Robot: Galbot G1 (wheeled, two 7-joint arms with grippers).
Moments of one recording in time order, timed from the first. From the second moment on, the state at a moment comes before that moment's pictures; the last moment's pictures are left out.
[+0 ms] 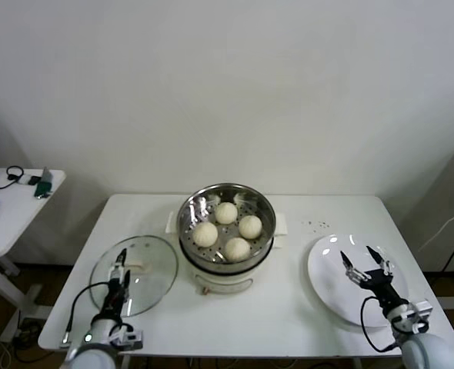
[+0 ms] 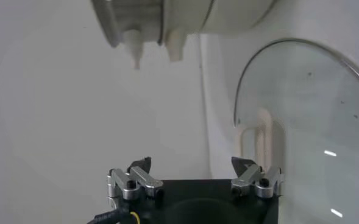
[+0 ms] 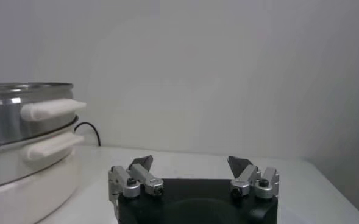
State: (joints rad) left arm 1.48 -1.26 -0.52 -1.80 1.38 0.18 0.00; right arm -1.40 1.09 0.68 1.59 0.49 0.11 -0.30
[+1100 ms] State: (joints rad) left arm 1.27 -1.28 -0.49 -1.54 1.39 0.14 -0.06; right arm -1.41 1.17 0.74 1.57 0.41 0.13 -0.33
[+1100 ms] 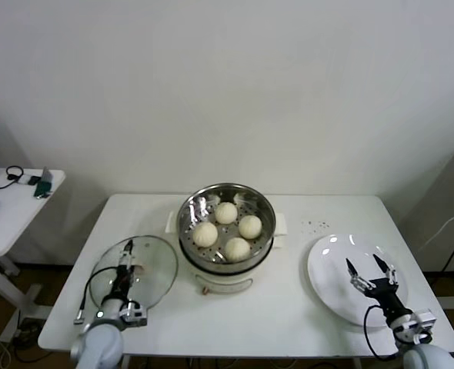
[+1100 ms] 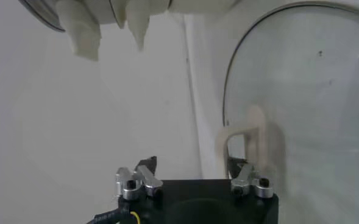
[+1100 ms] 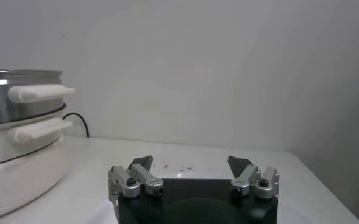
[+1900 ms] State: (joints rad) left arm 1.27 -1.26 -0.50 -1.54 1.35 0.12 -0.10; right arm -1.37 1.21 0.72 1.54 0.35 0.14 -0.34
